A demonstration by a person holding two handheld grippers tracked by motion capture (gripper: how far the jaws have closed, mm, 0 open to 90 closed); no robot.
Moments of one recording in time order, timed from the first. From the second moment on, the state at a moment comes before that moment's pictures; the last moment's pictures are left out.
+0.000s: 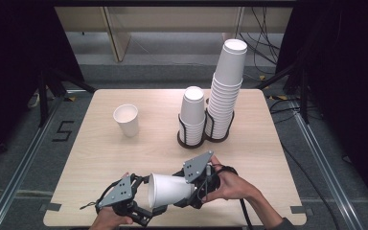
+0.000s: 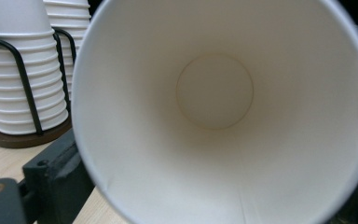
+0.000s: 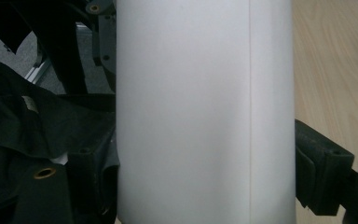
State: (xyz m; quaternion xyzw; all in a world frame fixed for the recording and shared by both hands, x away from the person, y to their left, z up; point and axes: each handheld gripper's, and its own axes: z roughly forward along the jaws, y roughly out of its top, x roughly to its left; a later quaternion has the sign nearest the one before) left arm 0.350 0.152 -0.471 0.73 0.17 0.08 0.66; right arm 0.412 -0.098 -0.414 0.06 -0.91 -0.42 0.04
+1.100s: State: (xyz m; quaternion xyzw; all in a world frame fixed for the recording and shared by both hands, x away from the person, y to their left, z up) left arm 0.348 0.155 -0.467 0.74 0.15 0.09 0.65; right arm 0.407 -0.087 -0.429 0.04 -0.92 -0.39 0.04
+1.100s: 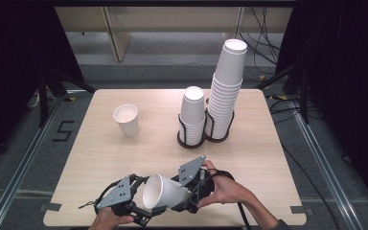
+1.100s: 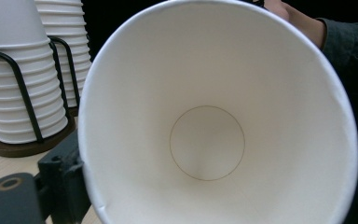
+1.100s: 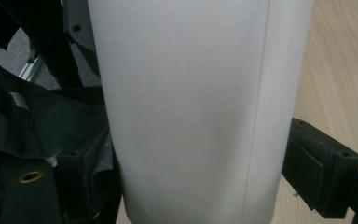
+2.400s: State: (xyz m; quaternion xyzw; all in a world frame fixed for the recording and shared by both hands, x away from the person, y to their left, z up) left arm 0.348 0.154 -0.465 0.71 0.19 0.12 0.67; right arm 0.405 -0.077 -0.447 -0.01 -0.89 -0.46 0.04
